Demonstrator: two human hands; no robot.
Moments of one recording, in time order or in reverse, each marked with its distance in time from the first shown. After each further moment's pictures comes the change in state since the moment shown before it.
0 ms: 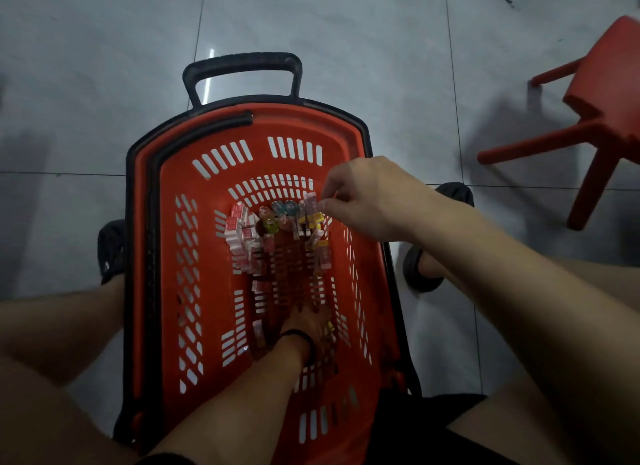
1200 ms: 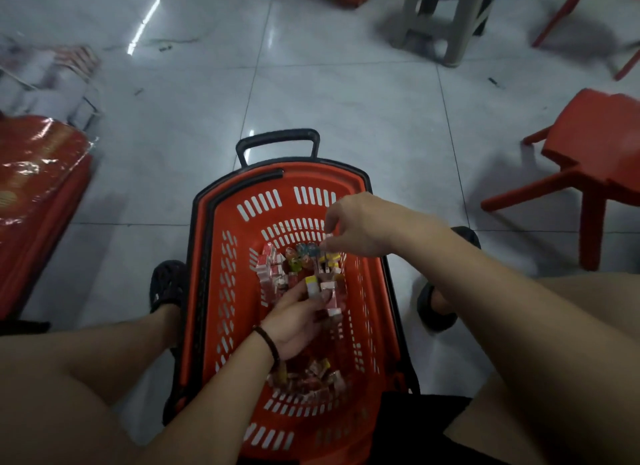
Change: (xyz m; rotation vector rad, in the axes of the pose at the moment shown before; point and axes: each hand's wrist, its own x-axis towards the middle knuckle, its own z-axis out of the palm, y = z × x) left_hand -0.114 -0.017 -0.128 -2.042 0.168 0.148; right_hand -0.024 -0.028 -0.013 -0.145 -0.059 -0.083
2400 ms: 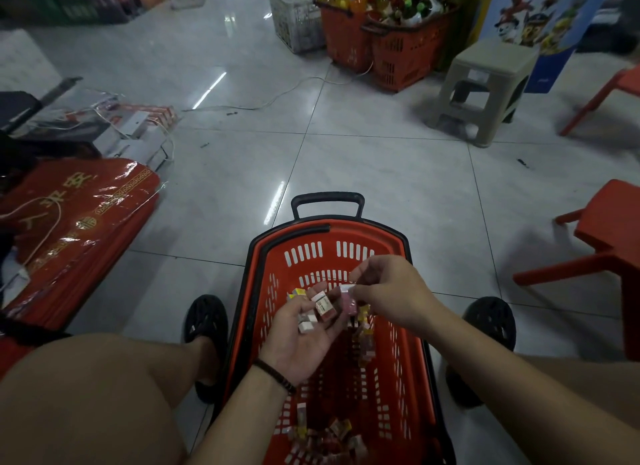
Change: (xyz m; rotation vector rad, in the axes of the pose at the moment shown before) left_hand -0.071 0.088 0.028 -0.516 0.070 0.191; right_hand -0.015 -0.028 0.027 0.796 0.327 0.074
